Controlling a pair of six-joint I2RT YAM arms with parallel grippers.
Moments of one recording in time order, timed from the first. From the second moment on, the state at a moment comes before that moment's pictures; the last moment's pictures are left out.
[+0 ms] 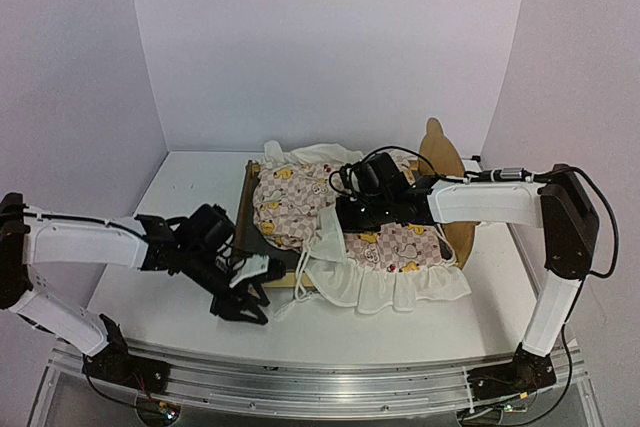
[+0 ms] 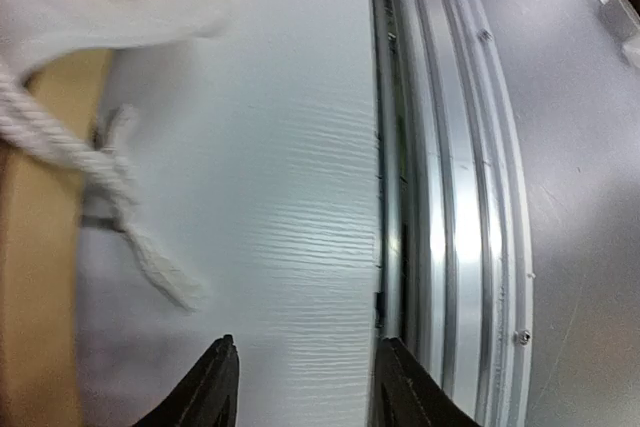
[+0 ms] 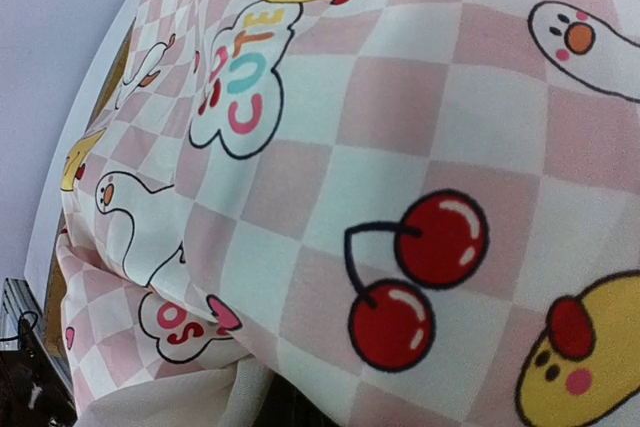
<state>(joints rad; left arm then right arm) -0.85 1.38 0.77 -0.39 0.61 0.43 0.81 1.85 1.30 -0.21 -0.05 0.59</state>
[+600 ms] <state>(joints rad) -1.02 1.61 0.68 0.00 0.16 0.34 0.81 1.85 1.30 -0.21 -0.05 0.56</state>
